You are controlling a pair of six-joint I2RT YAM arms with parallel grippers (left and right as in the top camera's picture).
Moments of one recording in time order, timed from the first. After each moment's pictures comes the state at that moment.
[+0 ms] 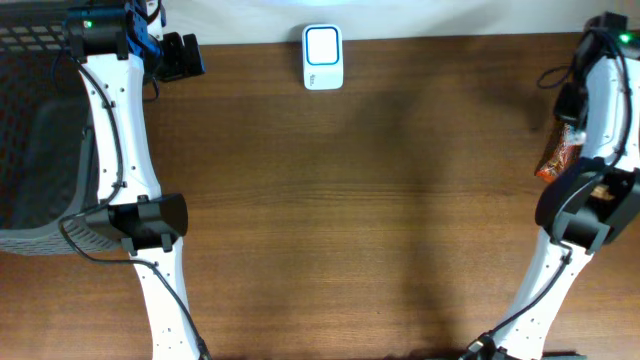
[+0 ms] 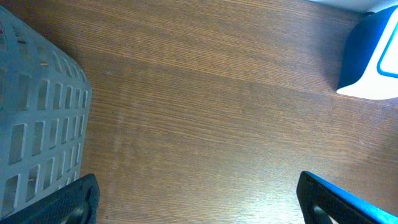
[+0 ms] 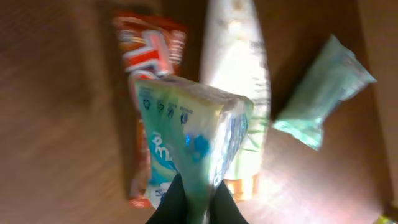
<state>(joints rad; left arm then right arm) 0.05 2.50 3.00 -1.61 0.05 -0.15 -0.40 2.46 2.45 -1.41 0.42 0.14</state>
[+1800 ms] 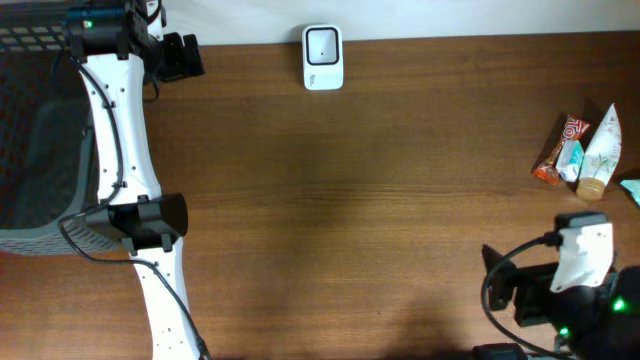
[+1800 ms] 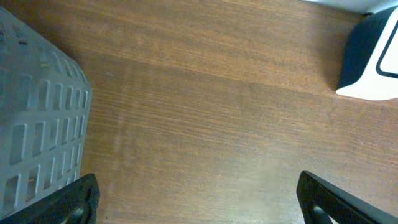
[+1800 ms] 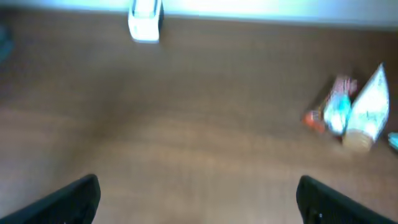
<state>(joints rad) 0.05 2.50 3.00 -1.62 0.05 -0.15 0.03 0.59 1.25 -1.25 -0.09 -0.03</state>
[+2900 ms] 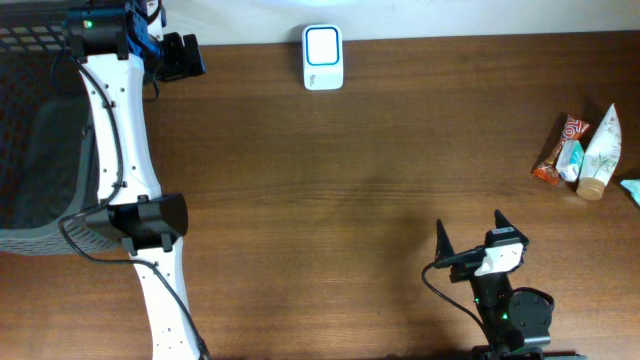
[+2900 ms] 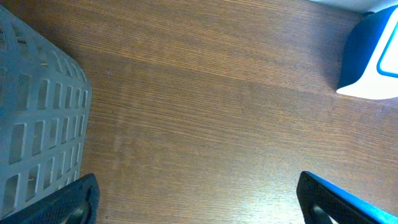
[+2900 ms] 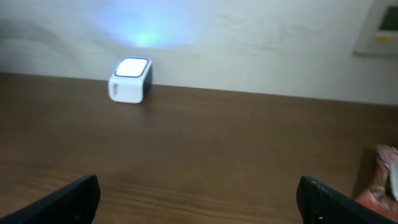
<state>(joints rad) 0.05 2.50 3.00 -1.61 0.05 -0.15 0.03 0.01 0.01 -0.07 -0.08 -0.03</state>
